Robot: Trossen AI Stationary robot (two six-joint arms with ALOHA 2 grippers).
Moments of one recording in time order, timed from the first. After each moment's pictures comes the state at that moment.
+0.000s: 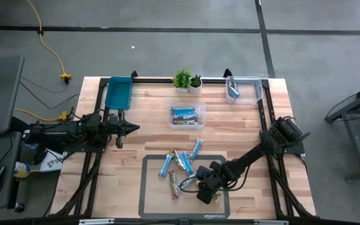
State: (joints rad) left arm 0.05 0.05 0.02 0.00 -0.04 -0.08; right arm 0.58 1.97 1.16 -0.37 0.07 1.10
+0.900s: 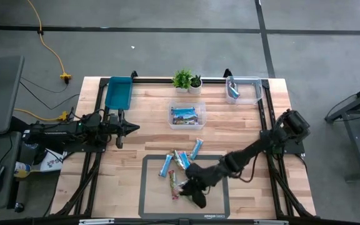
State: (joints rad) left arm 0.05 0.05 0.02 0.00 -0.04 -0.08; right arm 0.51 1.79 1.16 0.26 0.05 0.81
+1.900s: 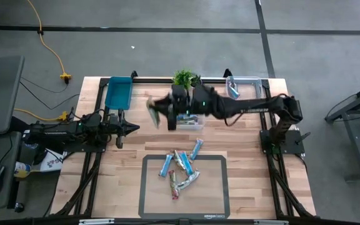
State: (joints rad) left arm 0.05 0.05 0.02 0.00 -0.04 -0.08; right arm -0.05 1.77 1.58 0.28 -0.02 0.36
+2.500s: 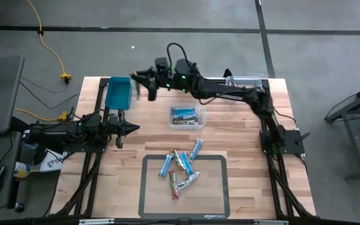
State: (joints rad) left arm 0.05 0.05 0.02 0.00 -0.04 -0.08; right arm -0.24 2.15 2.09 0.29 -0.18 0.41
